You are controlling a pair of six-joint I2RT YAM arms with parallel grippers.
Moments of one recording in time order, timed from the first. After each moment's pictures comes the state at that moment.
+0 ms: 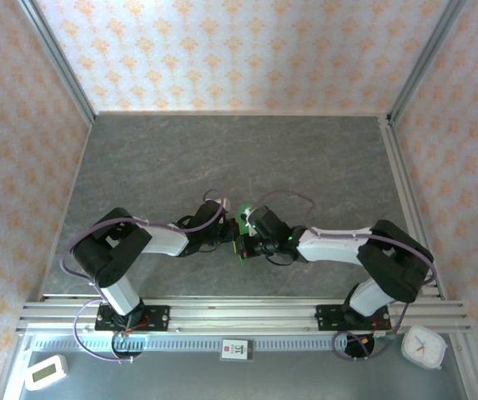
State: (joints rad) left arm -0.67 1.69 0.60 0.33 0.15 -0.82; right arm 0.91 1.55 0.67 0.04 -0.24 0.68
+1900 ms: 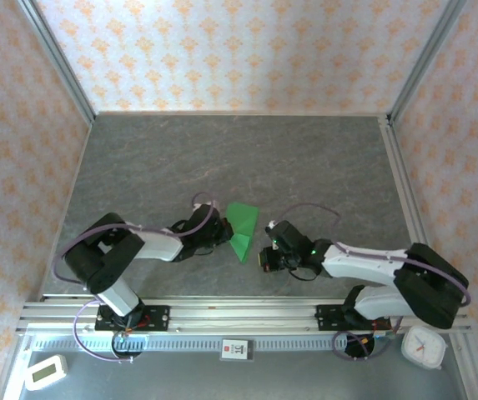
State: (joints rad) left arm -0.68 1.60 0.50 0.35 0.04 -1.03; right arm 0.90 1.25 0.46 -0.13 -0.14 0.73
